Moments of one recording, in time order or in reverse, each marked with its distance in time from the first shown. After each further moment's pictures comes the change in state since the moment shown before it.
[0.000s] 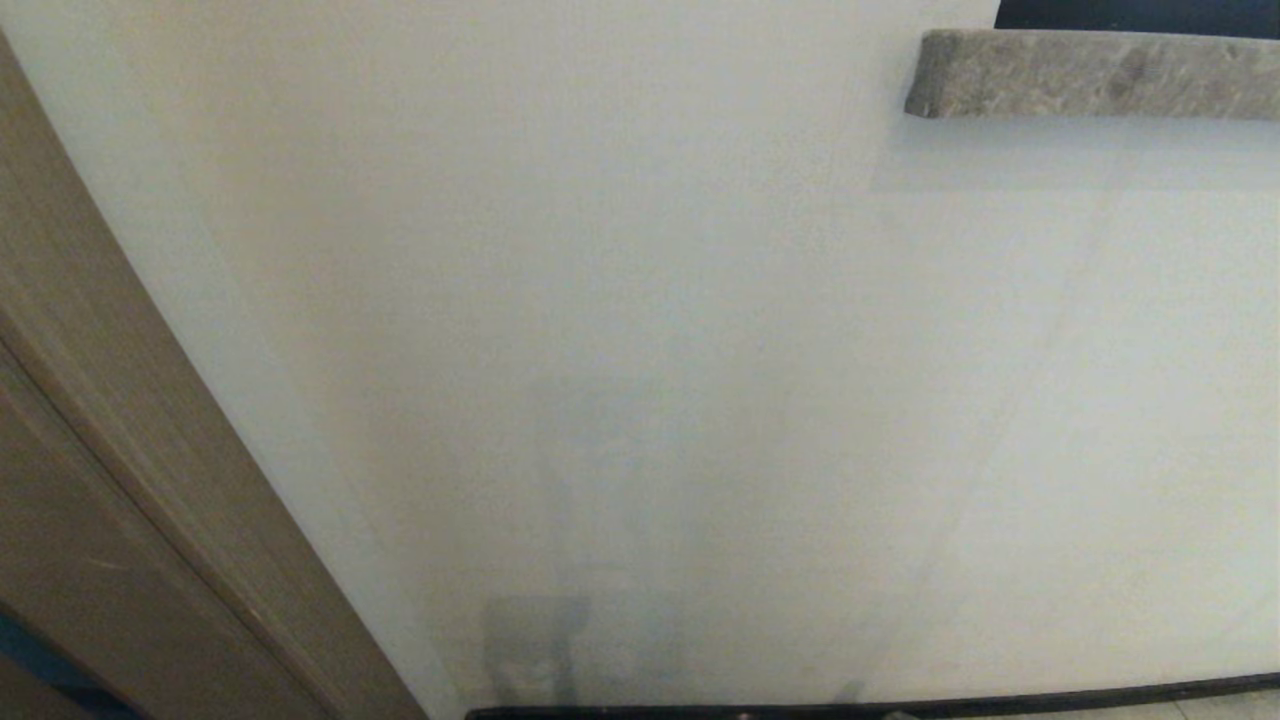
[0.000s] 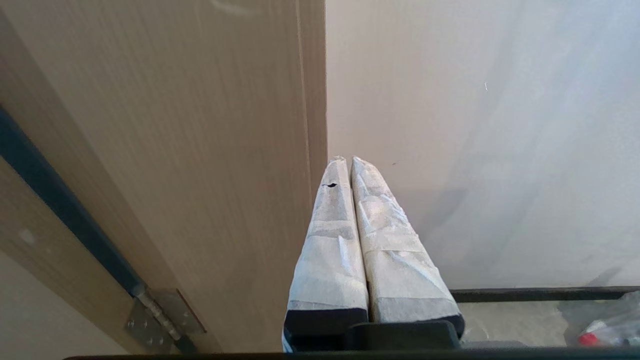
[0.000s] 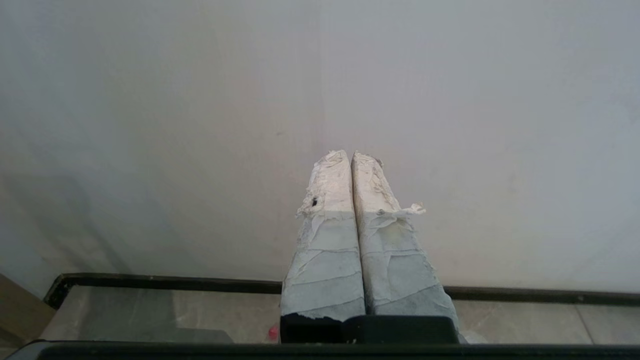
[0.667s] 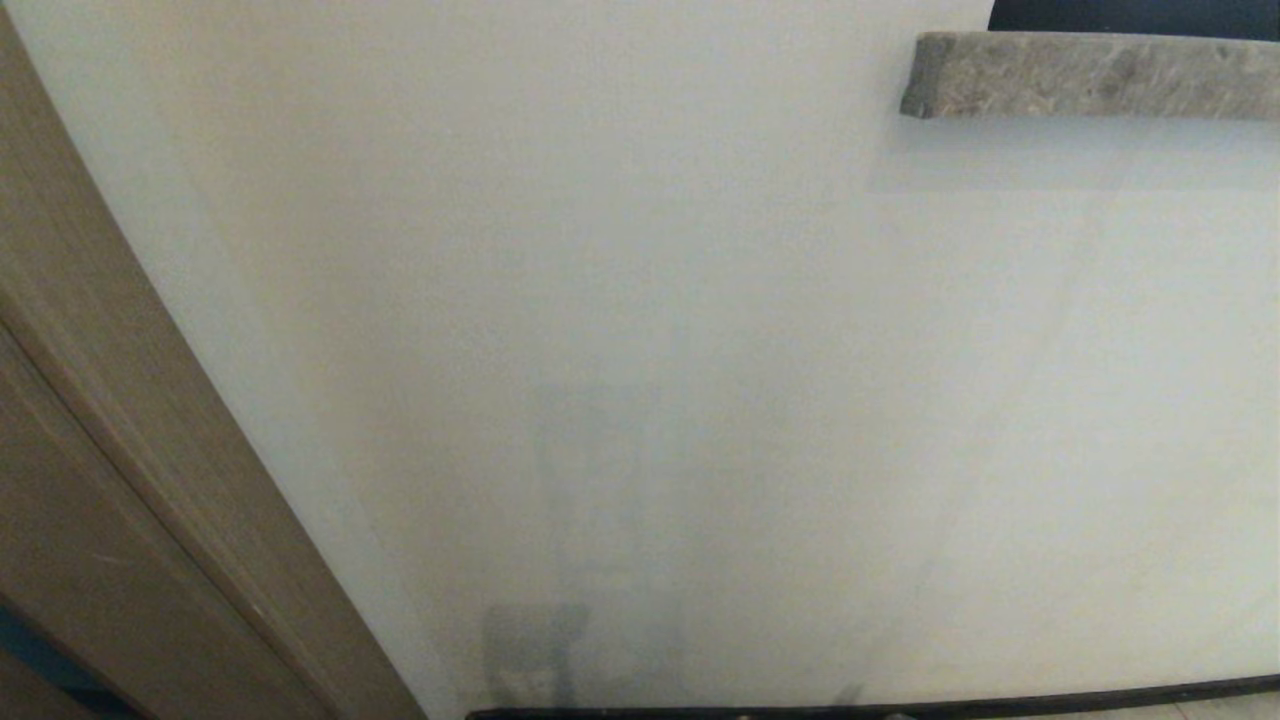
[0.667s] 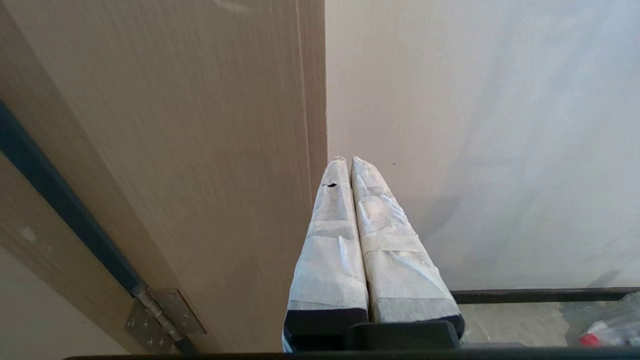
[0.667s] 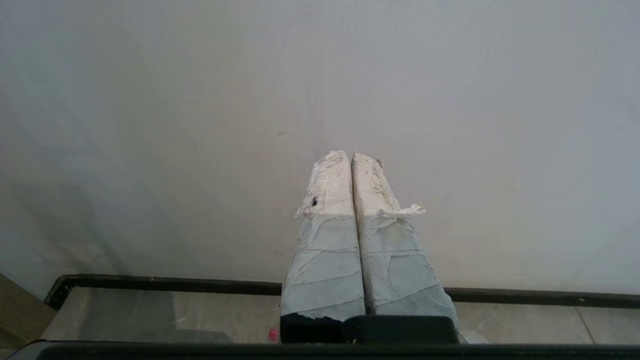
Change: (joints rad) left arm 0.000 0.000 0.000 0.000 0.000 0.001; right arm 0.000 0.000 0.000 0.000 0.000 0.000
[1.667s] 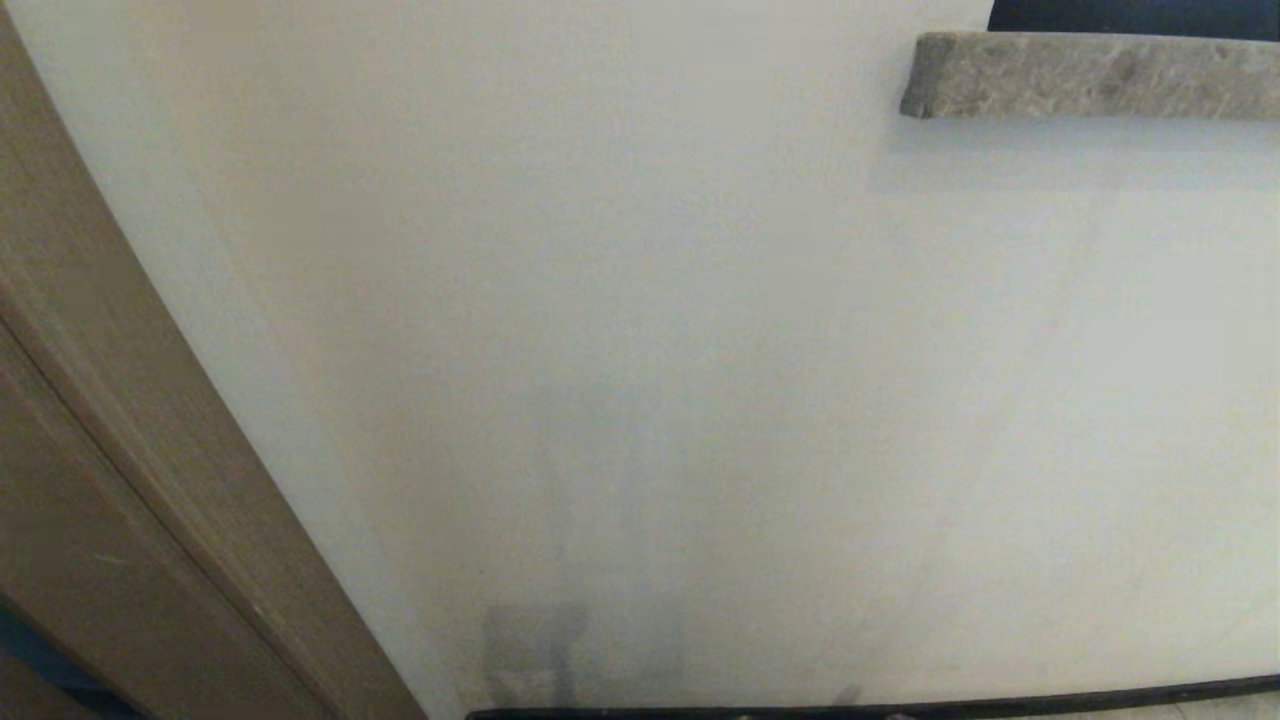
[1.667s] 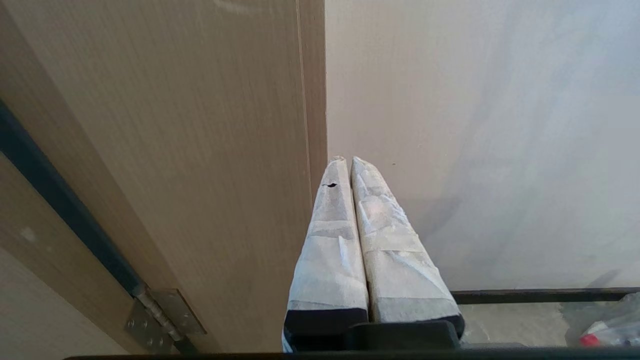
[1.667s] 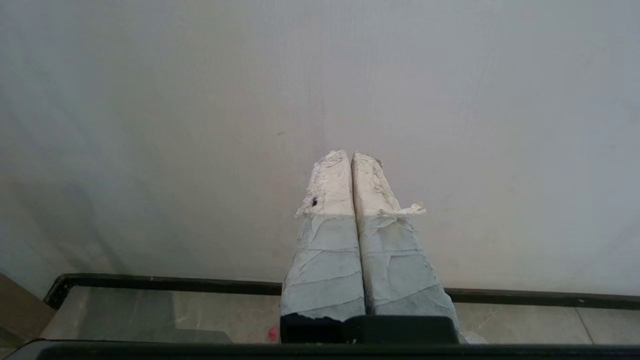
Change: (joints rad) left arm 0.000 0.000 0.000 0.000 0.000 0.000; right arm 0.000 0.000 0.000 0.000 0.001 -0.001
